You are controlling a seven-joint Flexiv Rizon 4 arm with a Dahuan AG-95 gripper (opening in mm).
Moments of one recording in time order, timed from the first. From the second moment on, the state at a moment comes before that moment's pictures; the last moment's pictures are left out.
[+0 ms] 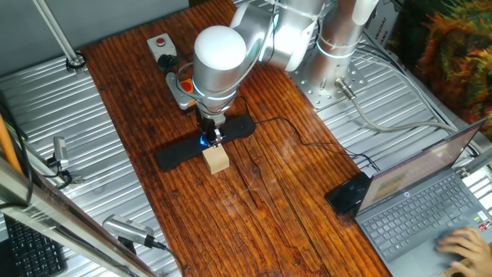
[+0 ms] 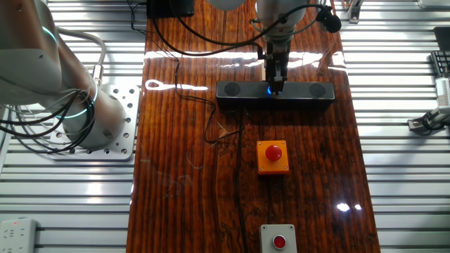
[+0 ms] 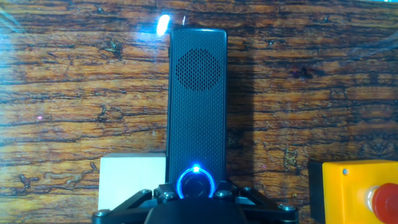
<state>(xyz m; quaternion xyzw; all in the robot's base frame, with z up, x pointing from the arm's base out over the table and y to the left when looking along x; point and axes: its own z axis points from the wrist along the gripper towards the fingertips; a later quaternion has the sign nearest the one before) 0.486 0.073 0.071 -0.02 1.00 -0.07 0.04</state>
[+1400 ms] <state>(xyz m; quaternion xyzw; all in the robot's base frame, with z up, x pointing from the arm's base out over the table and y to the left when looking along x) 0.486 0.073 0.071 -0.01 1.00 -0.07 0.05</state>
